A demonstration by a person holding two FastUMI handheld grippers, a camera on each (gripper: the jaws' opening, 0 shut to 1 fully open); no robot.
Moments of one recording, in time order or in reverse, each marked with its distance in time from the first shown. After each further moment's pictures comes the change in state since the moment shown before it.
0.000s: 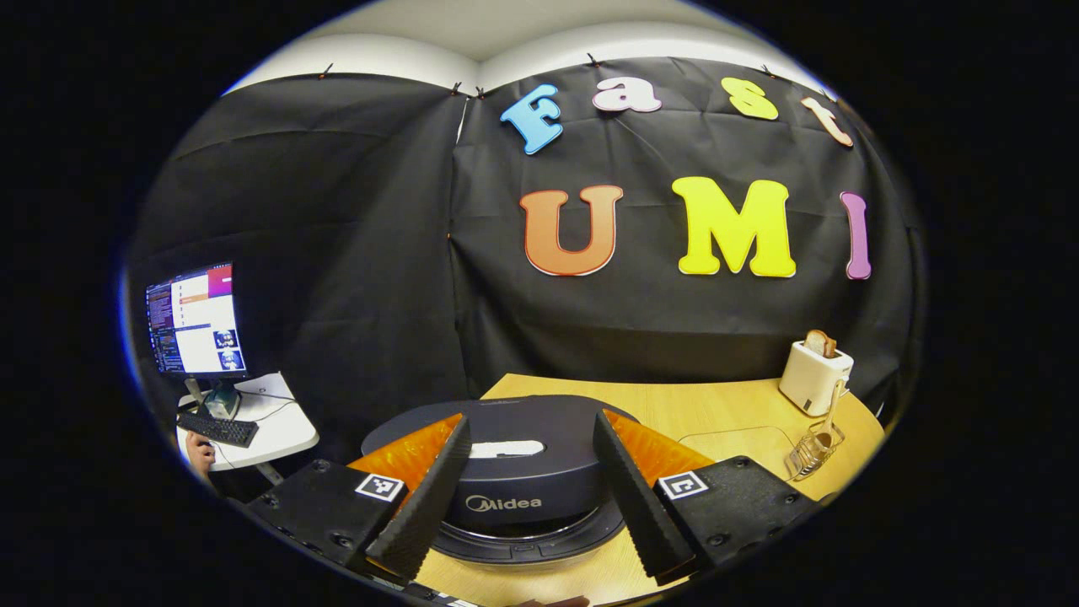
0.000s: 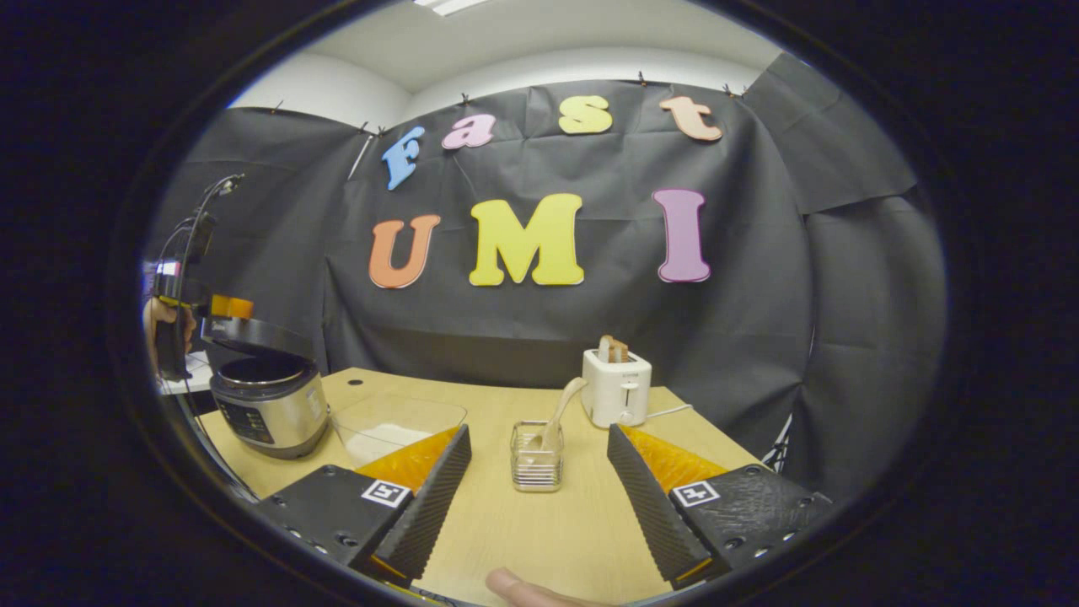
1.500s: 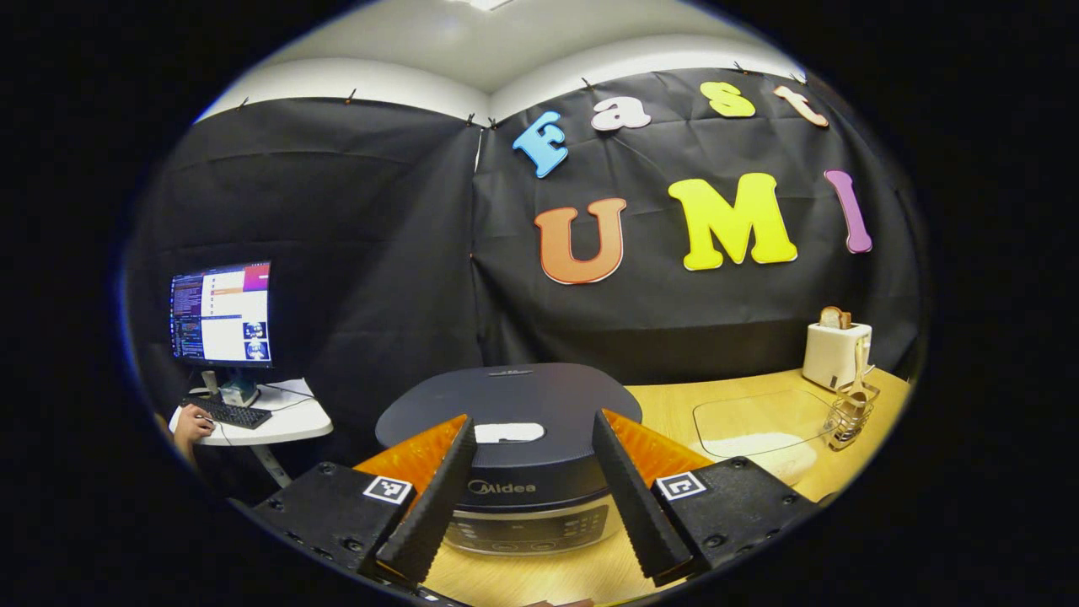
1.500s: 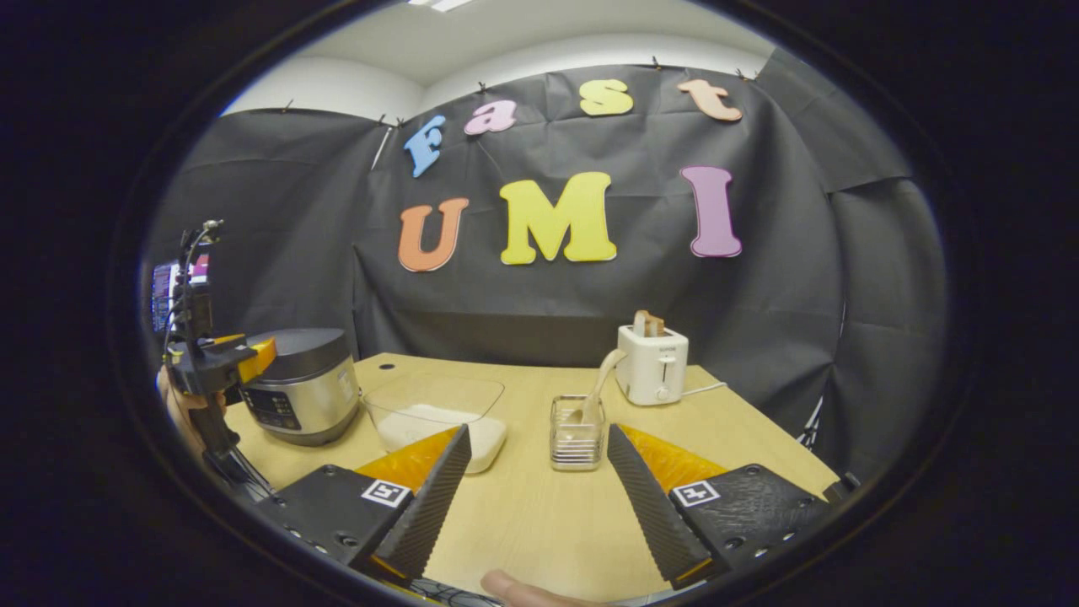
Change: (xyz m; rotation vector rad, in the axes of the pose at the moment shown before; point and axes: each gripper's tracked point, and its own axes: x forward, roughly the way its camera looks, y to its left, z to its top) left arm -0.031 -0.014 -0.067 0.016 -0.163 0.058; right arm -0.006 0.029 -0.029 0.006 0.050 0.093
